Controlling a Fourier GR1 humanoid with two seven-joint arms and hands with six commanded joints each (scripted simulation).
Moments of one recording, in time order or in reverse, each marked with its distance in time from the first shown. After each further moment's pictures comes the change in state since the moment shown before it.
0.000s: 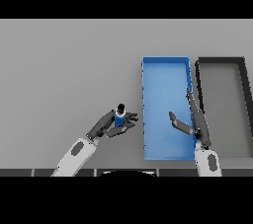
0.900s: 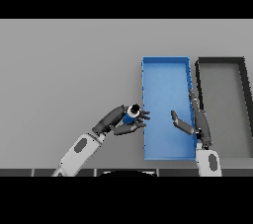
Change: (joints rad) left arm -0.085 -0.046 -0.004 -0.160 -0.020 -0.074 0.167; right arm 0.001 -0.009 -0.007 0.010 0.032 -0.024 -0.007
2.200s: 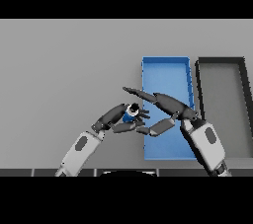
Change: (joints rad) left arm 0.003 -0.051 0.070 0.021 -0.044 -0.104 -0.014; right arm -0.522 -0.145 0.223 -0.221 -0.576 0.466 0.428
